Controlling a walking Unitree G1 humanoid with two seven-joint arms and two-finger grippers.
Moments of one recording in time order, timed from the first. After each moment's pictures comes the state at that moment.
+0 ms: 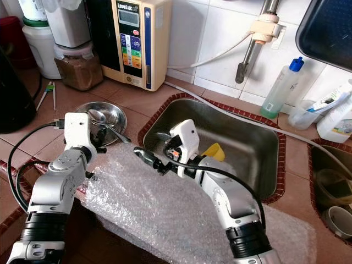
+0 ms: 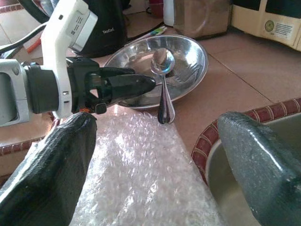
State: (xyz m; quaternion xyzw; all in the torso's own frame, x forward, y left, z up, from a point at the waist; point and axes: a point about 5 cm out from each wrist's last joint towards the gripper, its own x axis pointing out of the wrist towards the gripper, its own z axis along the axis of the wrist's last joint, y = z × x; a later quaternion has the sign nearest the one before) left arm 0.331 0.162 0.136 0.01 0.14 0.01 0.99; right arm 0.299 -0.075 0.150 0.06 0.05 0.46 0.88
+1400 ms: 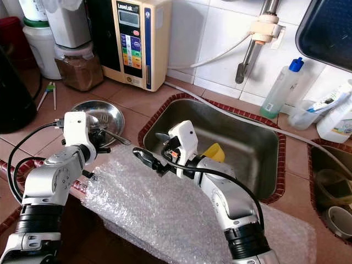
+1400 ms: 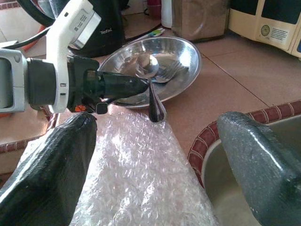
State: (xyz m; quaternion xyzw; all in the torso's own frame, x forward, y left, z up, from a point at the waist) left arm 0.337 0.173 0.140 -0.03 0.19 -0.01 0.98; right arm 0.299 -0.075 0.151 0.05 0.04 0.46 0.89
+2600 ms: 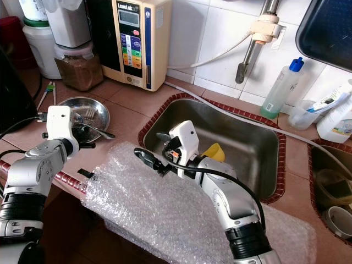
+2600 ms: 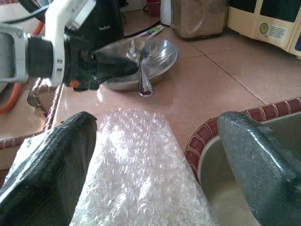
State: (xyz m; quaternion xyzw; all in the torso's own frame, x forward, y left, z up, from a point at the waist) left arm 0.351 0.206 0.154 0.02 0.18 -0.02 0.98; right arm 0.299 -0.078 0.151 0.04 0.05 0.46 0.89
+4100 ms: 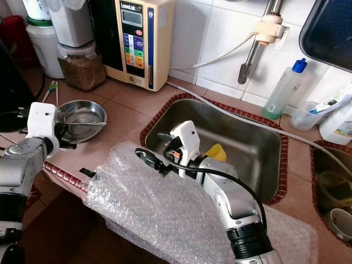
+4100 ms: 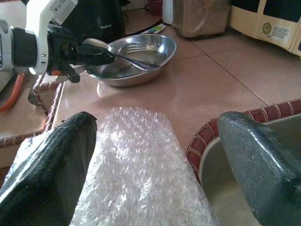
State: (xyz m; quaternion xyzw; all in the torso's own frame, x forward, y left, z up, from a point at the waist) left arm 0.342 0.243 0.156 0.11 0.18 0.02 0.98; right arm 0.300 -0.080 0.150 0.04 0.05 0.46 0.89
